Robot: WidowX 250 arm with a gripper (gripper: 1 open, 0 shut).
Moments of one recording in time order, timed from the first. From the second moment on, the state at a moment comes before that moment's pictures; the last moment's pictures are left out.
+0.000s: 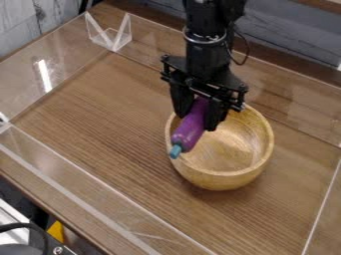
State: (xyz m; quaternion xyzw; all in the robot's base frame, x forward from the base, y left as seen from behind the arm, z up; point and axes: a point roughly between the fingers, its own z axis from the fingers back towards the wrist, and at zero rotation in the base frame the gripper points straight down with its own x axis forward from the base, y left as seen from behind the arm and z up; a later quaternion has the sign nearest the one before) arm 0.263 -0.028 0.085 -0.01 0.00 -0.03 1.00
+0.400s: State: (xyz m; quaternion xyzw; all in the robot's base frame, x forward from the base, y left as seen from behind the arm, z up) arm 0.261 -0.035 0.086 -0.01 0.00 -0.04 1.00
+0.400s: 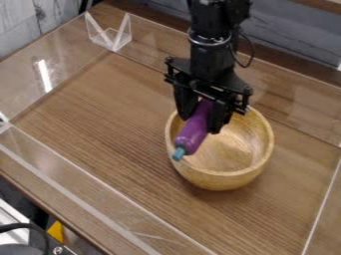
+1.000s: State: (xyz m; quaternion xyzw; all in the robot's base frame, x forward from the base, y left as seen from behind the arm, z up) arm 0.259 -0.039 0.085 -0.01 0.01 -0.03 1.00
